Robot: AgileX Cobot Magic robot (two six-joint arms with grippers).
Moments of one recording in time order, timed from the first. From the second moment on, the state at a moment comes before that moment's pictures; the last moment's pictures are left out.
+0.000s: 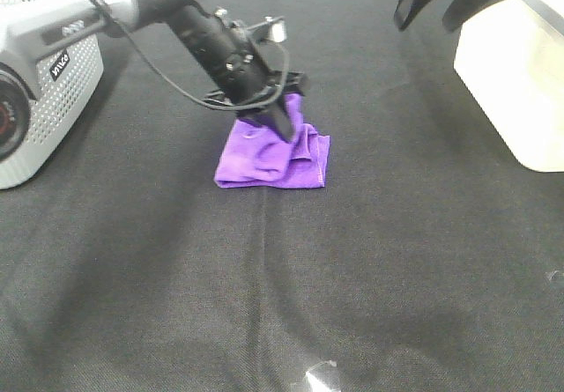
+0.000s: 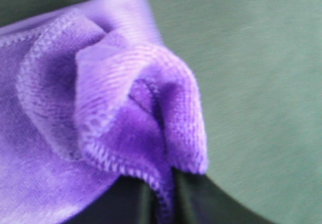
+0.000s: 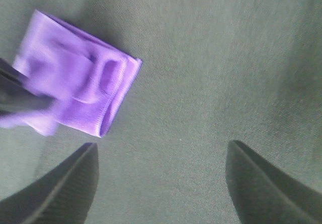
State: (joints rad) left arm -0.42 2.61 -2.40 -0.59 1.19 0.20; right arm 0.16 2.07 -2.03 0.26 1.22 -0.17
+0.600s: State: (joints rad) left arm -0.47 2.62 -2.42 -0.81 1.04 0.23; right arm 0.16 2.05 -2.03 0.28 1.22 -0.17
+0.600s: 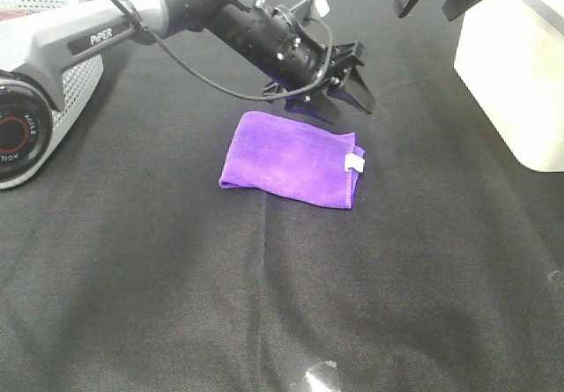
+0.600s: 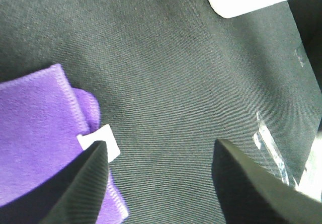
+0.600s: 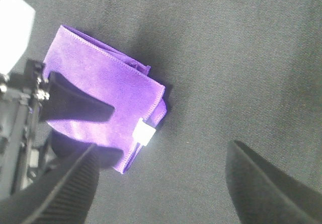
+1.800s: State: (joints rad) left arm -0.06 2.05 -2.07 0.00 1.21 -0.01; right arm 0.16 1.60 -1.69 0.07 1.22 -0.05
